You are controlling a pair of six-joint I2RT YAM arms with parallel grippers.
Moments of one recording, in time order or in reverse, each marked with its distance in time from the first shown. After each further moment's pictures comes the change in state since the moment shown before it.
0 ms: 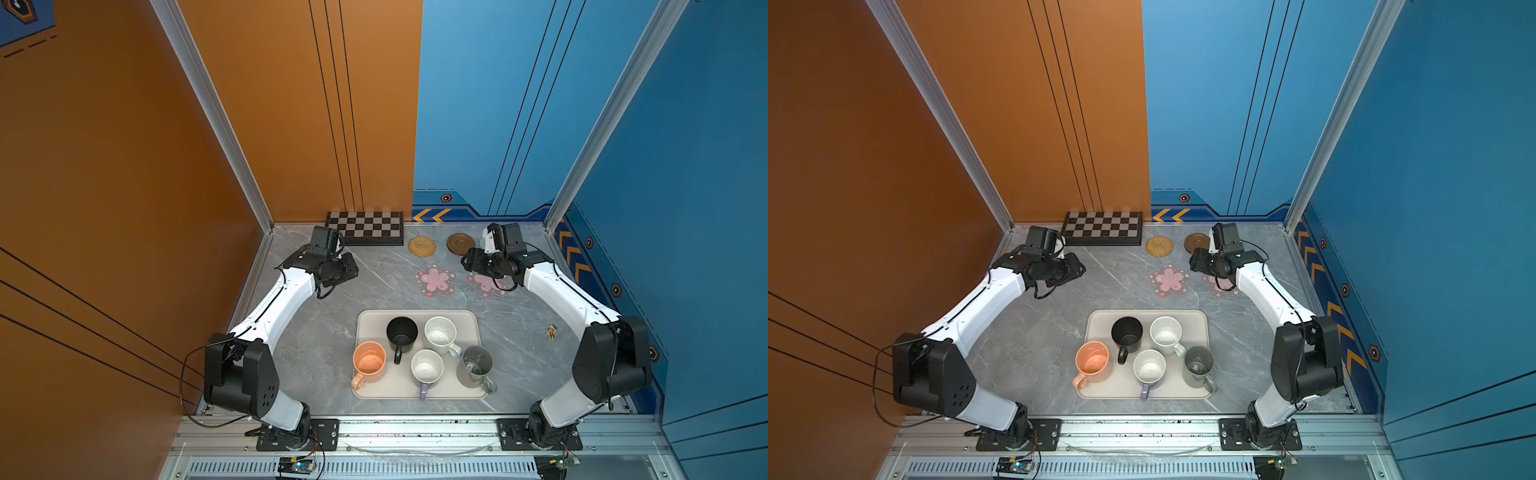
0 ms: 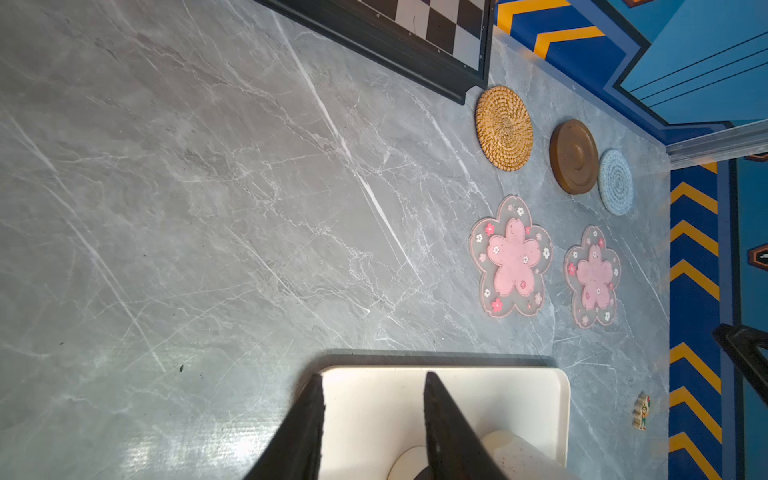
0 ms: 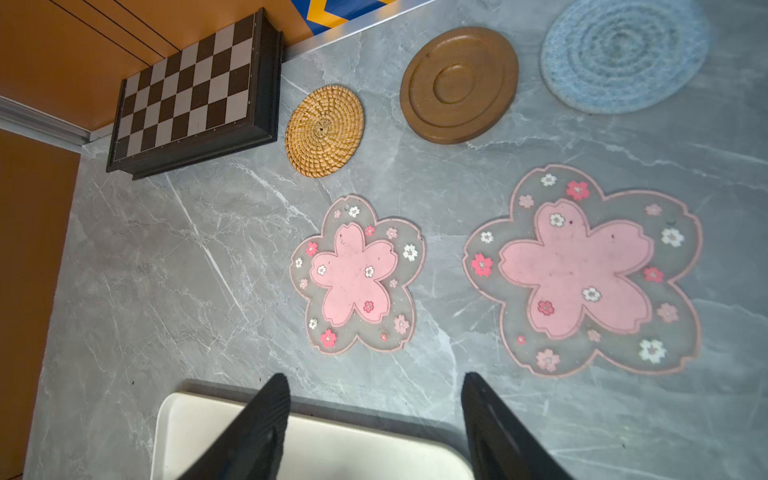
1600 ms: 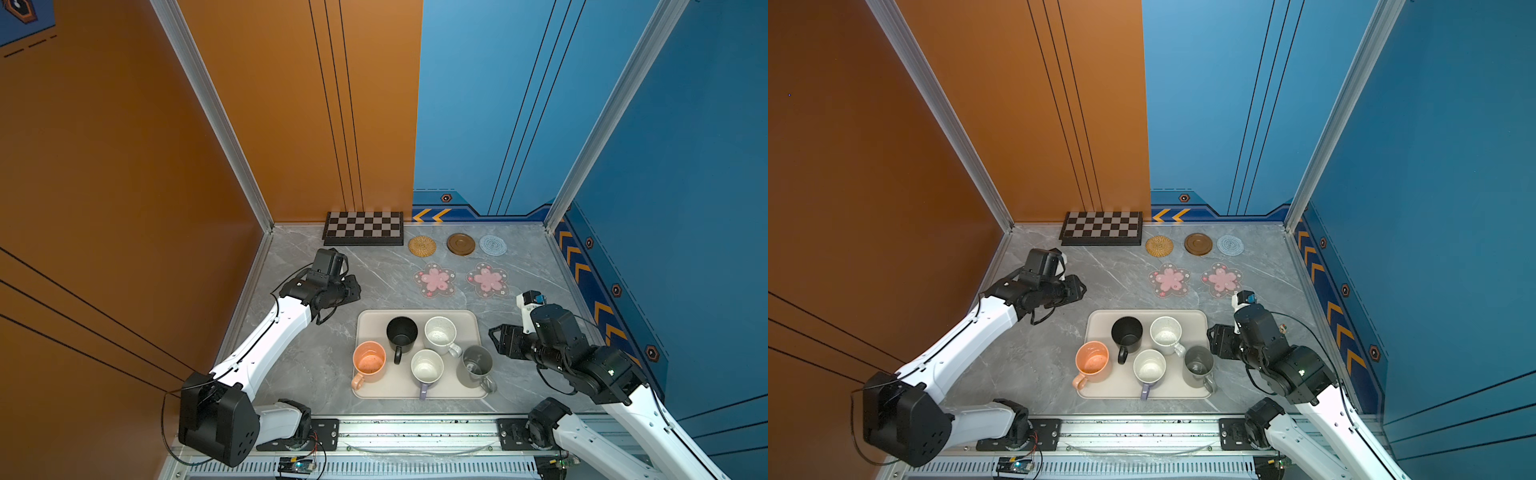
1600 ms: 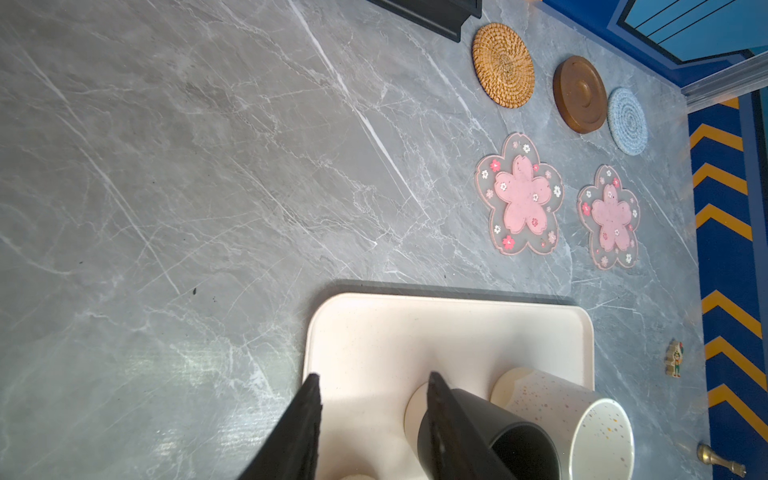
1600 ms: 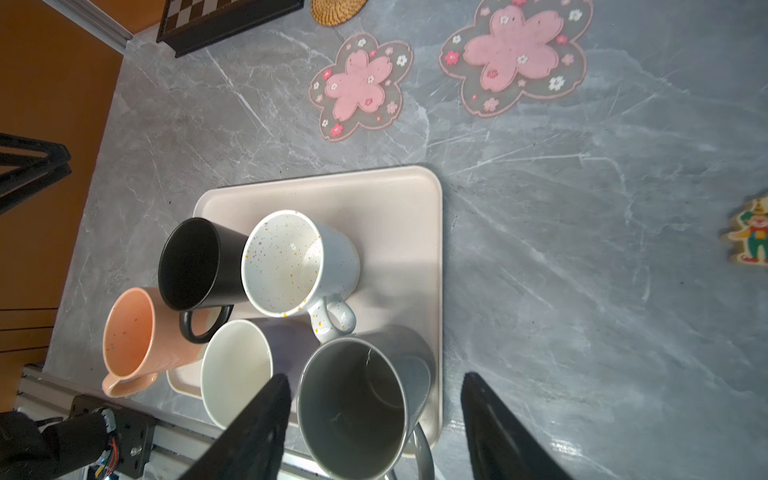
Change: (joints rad) left arm -0.103 -0.204 -0.205 -0.001 -0.064 -0.006; right arm 0.357 -0.910 -0.408 -0.497 0.195 0.212
